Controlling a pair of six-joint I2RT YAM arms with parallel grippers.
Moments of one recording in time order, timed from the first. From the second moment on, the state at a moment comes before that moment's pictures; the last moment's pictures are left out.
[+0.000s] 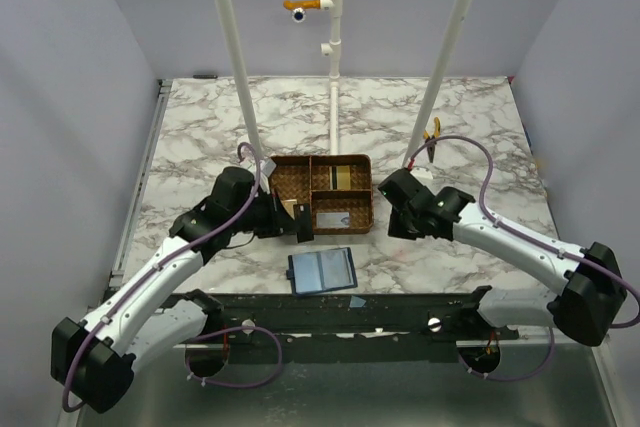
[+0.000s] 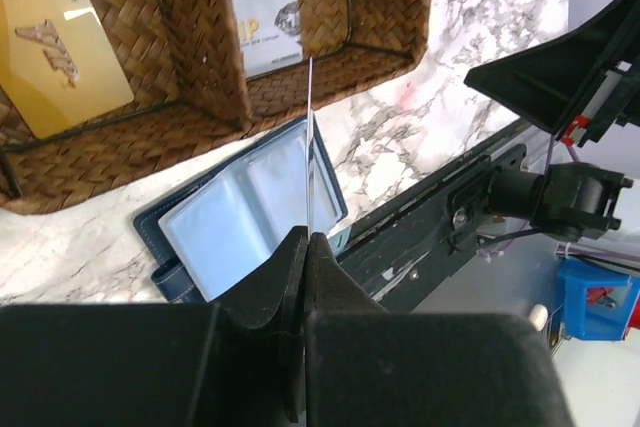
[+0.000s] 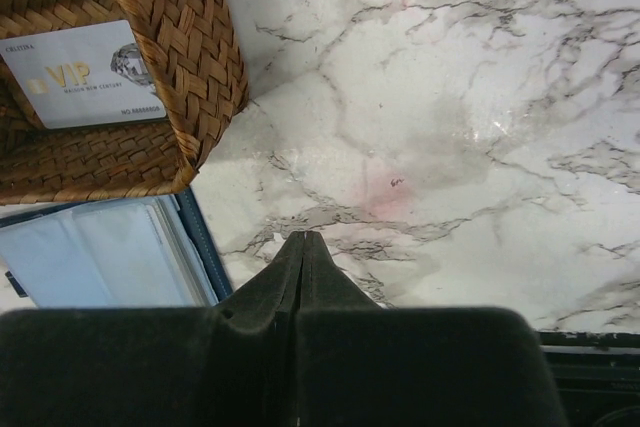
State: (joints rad) left arm -0.53 0.87 0.67 -0.48 0.37 -0.68; right arm 0.80 1.23 0.89 -0.79 0.29 0.88
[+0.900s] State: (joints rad) left arm -0.52 1.26 0.98 -0.48 0.35 -0.52; right arm 0.66 1.41 1.04 -0.87 0.32 0.77
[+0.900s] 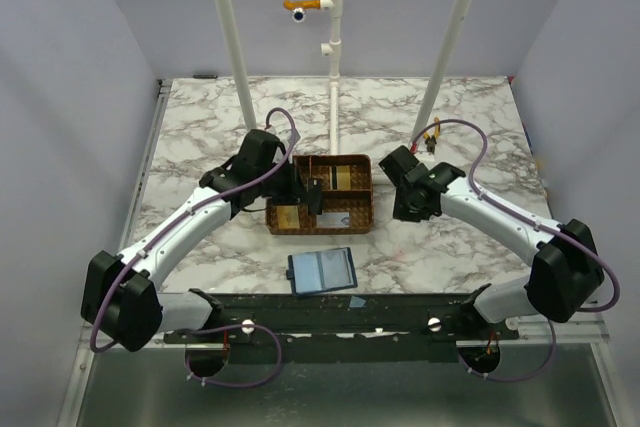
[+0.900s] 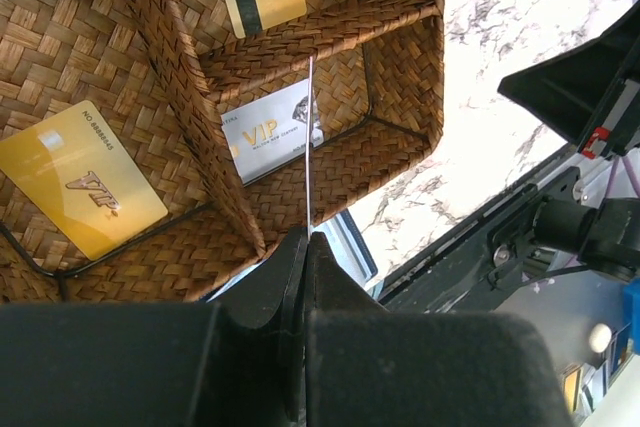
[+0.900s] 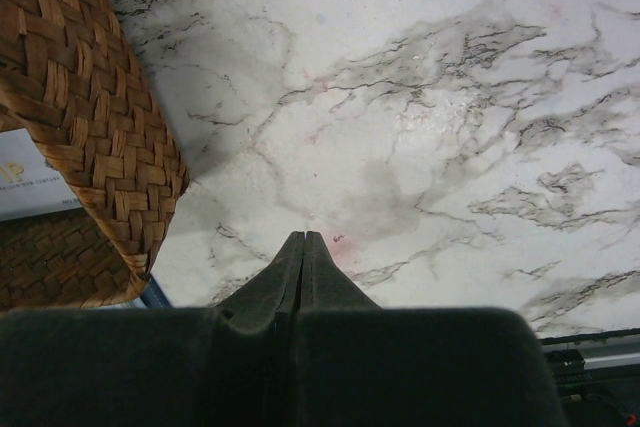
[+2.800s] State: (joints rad) left arm -0.56 1.27 1.07 -0.58 0.08 -0.44; right arm 0.55 1.59 1.18 -0.86 0.26 0.66
